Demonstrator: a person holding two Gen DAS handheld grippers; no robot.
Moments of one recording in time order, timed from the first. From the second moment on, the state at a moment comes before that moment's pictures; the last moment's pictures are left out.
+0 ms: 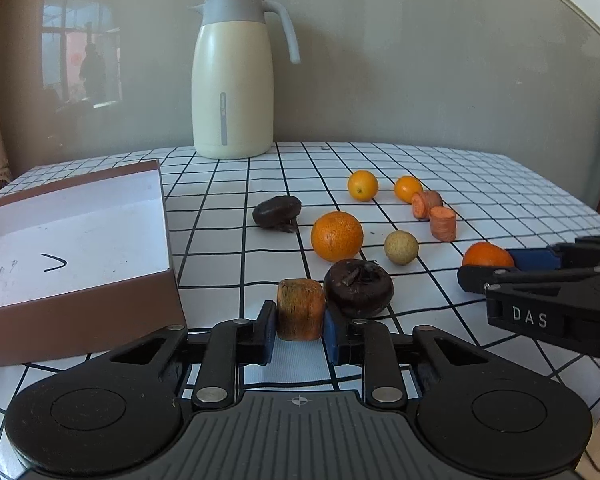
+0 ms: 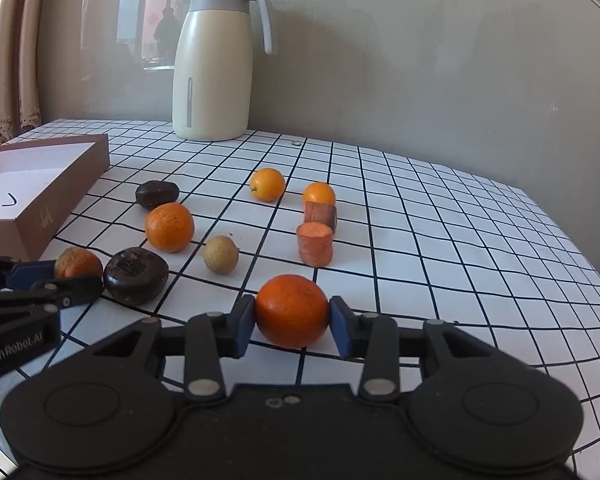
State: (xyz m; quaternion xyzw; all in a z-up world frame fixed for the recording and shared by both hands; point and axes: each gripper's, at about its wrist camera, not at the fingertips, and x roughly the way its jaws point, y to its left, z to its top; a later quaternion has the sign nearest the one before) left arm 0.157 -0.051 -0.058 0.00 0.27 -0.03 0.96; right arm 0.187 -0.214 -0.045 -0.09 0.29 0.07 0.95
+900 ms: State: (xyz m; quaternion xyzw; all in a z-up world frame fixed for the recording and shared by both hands) left arm 0.104 0.042 -0.002 -0.03 0.19 0.04 0.98; right arm 0.156 -0.144 0.011 -0.08 0.20 0.13 0.97
